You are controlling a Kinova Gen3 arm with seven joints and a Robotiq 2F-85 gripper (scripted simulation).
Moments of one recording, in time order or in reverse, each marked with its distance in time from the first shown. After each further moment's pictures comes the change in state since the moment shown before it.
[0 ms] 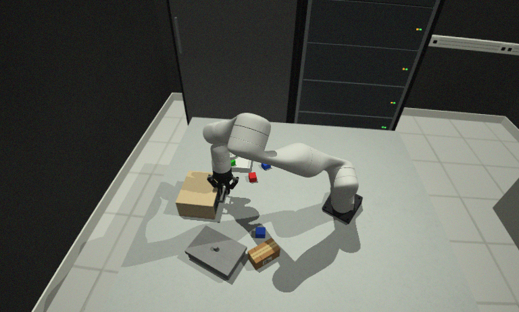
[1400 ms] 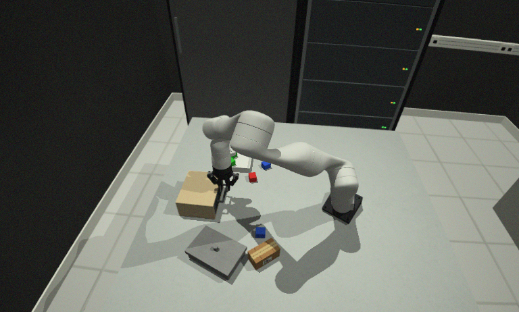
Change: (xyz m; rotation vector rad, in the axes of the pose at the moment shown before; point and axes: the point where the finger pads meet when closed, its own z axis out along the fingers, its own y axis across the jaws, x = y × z) arm 0.002 0.001 -0.019 -0.002 0.003 -0.001
